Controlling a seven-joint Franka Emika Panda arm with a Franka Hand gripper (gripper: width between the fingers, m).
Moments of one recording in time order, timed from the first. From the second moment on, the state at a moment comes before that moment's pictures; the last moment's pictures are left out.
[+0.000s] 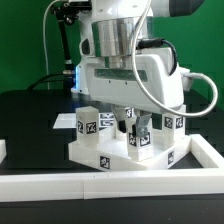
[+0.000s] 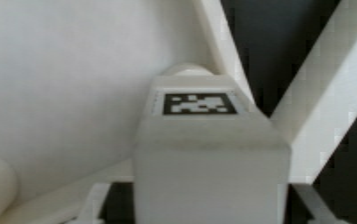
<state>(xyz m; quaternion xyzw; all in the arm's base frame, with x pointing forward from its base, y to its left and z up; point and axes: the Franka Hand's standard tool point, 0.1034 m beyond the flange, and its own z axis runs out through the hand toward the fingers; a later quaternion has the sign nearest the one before) 0.603 0.021 0.071 -0.84 0.54 -0.01 0.06</state>
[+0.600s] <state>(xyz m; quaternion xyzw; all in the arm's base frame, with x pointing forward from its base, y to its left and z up) 0.603 0.029 0.071 -0.89 0.46 -0.02 0.06</state>
